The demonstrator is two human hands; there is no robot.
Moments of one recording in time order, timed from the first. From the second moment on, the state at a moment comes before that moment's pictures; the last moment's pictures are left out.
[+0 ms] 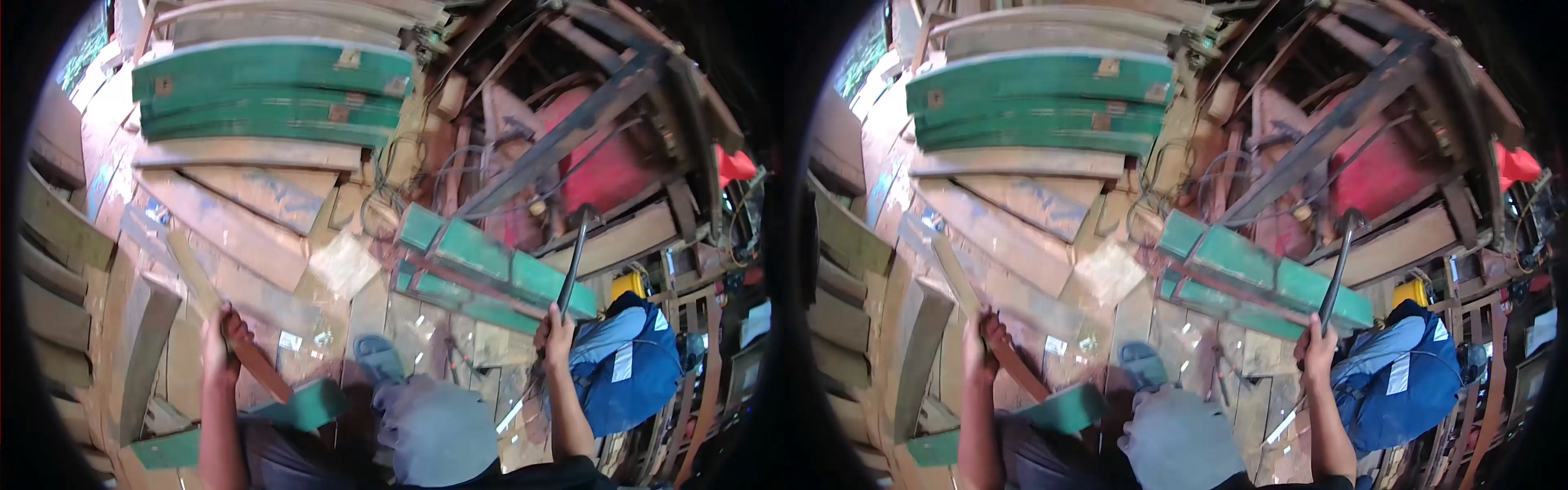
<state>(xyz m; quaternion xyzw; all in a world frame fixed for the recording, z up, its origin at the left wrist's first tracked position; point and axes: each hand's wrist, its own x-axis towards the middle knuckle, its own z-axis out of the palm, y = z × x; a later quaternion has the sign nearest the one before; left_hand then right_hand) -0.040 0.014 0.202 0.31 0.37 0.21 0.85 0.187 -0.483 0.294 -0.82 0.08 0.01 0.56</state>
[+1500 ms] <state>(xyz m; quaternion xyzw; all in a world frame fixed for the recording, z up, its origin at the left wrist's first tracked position) -0.069 0.009 0.105 0.36 0.38 0.30 0.80 0.187 -0.271 0.706 -0.73 -0.63 -0.18 0.21</state>
